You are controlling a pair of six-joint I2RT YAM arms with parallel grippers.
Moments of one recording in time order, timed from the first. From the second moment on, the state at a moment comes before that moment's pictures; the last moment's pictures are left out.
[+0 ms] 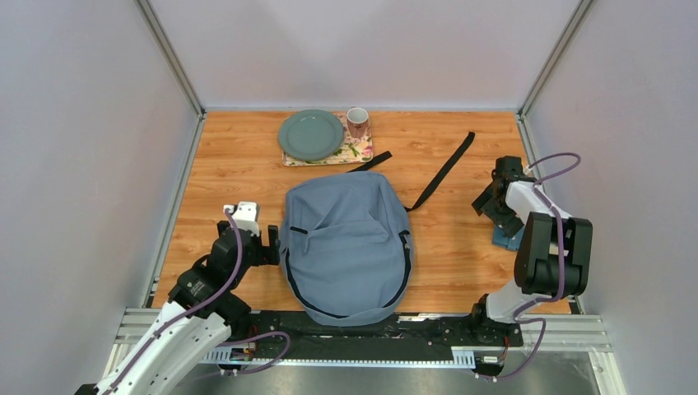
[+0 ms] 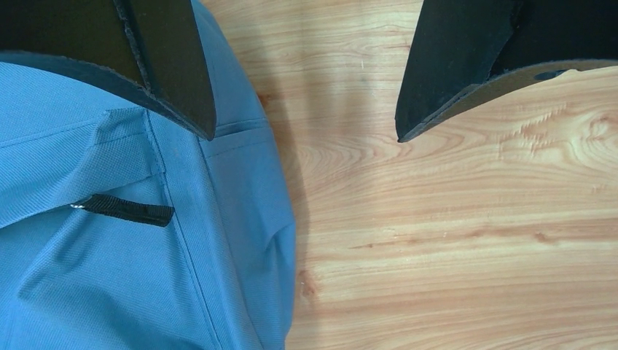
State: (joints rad) left arm -0.58 0.38 0.49 -0.69 -0.37 -0.29; right arm -0.17 1.55 0.96 -0.63 0.31 0.66
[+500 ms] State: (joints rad) left arm -0.58 0.33 0.49 -0.69 -0.40 -0.29; right arm -0.17 1.45 0.90 -0.55 0.11 0.59
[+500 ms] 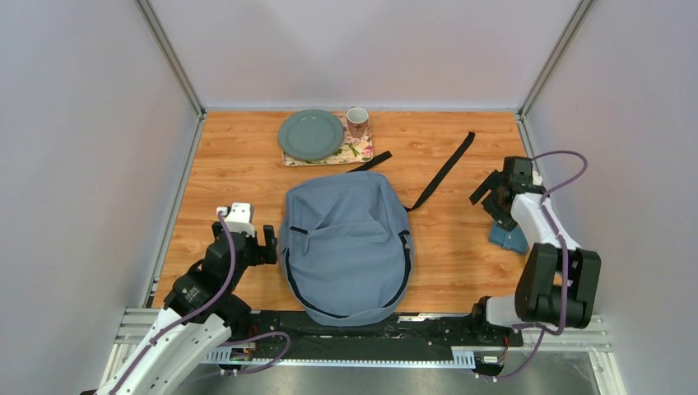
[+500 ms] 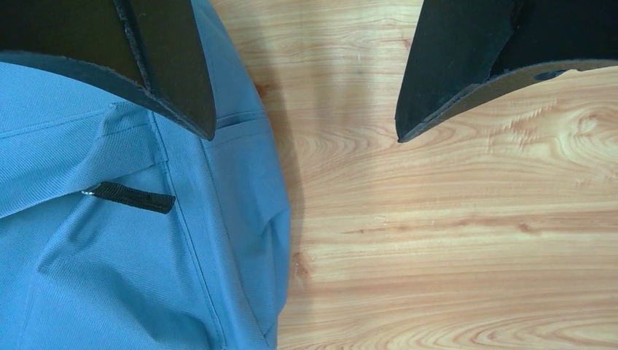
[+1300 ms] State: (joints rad) left arm -0.58 0.31 0.49 -0.69 -0.43 -0.29; right arm -0.15 1.55 0.87 -0.44 0.21 0.60
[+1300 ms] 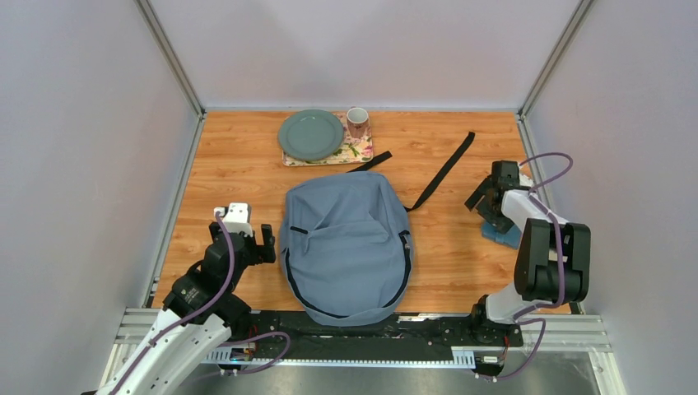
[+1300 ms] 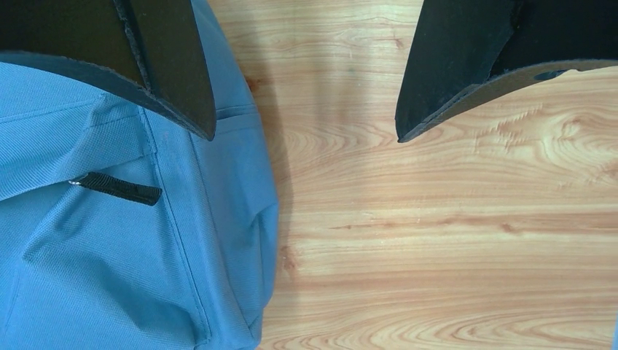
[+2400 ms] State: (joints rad) left arm -0.55 0.31 0.49 -0.69 -0.45 -0.29; right arm -0.12 1.40 0.77 -0.50 0.18 0.63
